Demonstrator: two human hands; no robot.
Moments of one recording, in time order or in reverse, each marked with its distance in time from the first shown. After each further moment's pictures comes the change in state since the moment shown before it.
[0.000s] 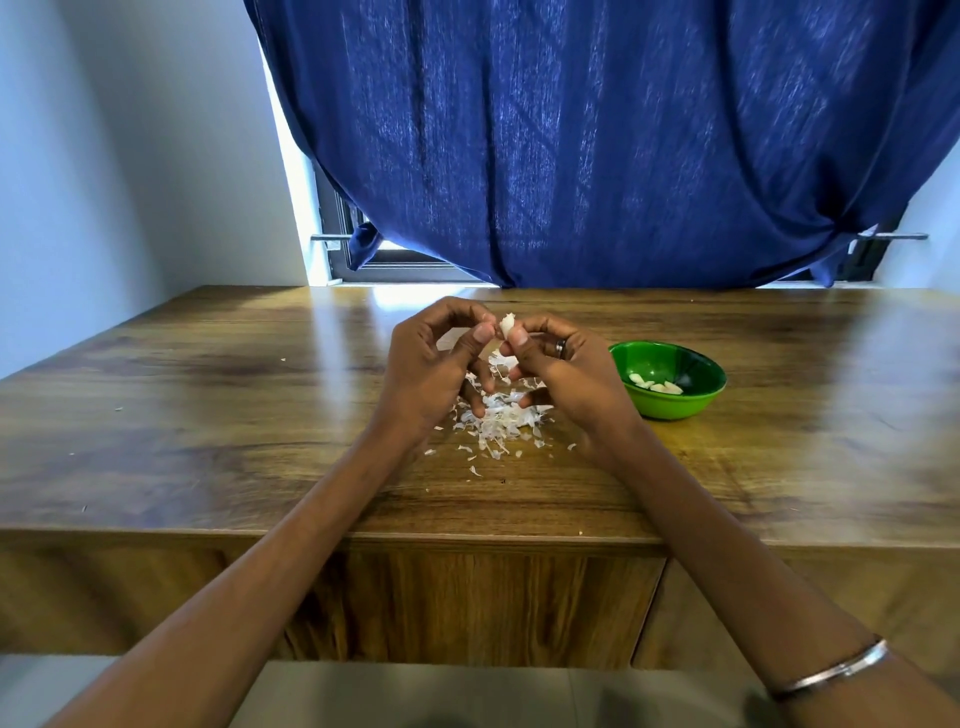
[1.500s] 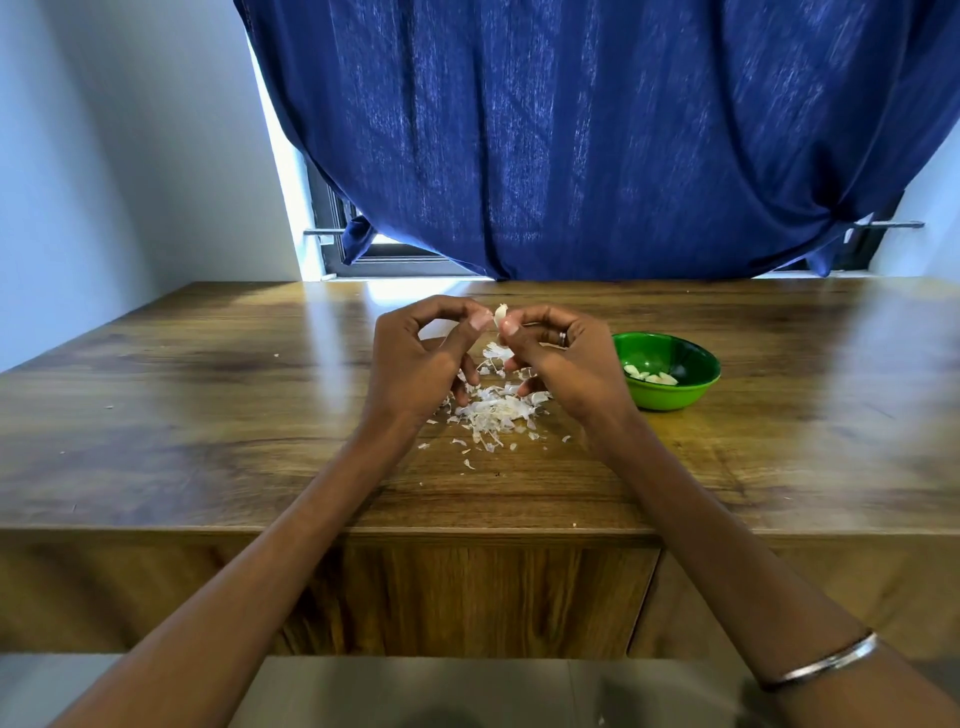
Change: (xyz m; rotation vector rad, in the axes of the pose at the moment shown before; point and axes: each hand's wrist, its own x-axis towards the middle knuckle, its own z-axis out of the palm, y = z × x) left_hand -0.001 0.003 0.002 0.125 0.135 0.011; right_hand 0.001 0.003 -0.002 -0.049 0.074 -0.068
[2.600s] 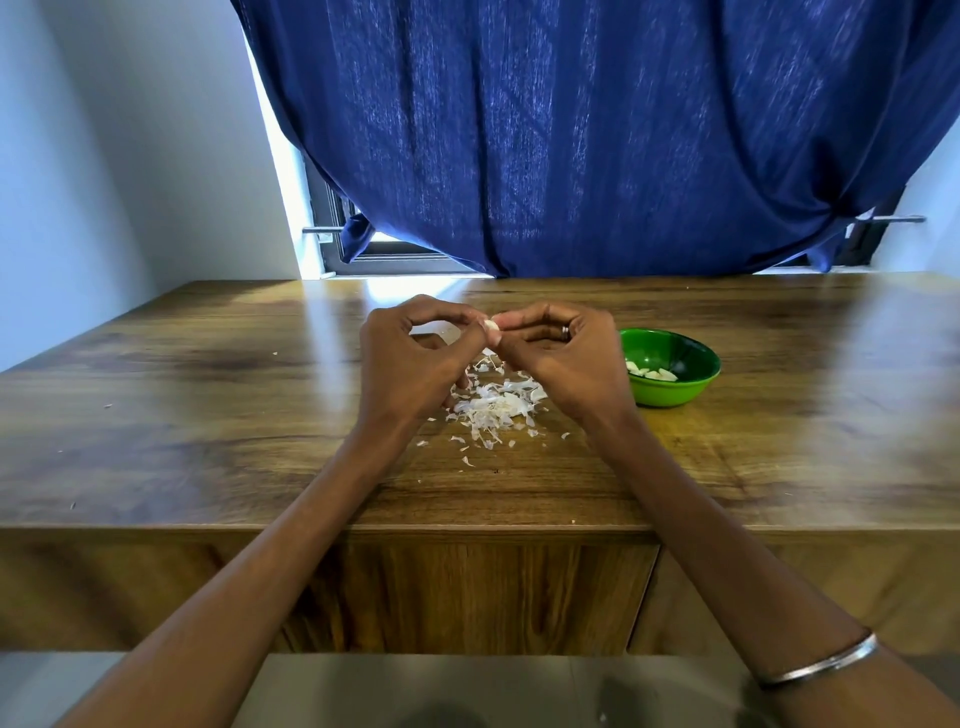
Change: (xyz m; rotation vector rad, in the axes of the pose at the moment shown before) left_hand -0.006 0.004 -0.001 0.142 0.068 0.086; right_hand -0.002 -0.001 -0.003 -0.064 -0.004 -0.159
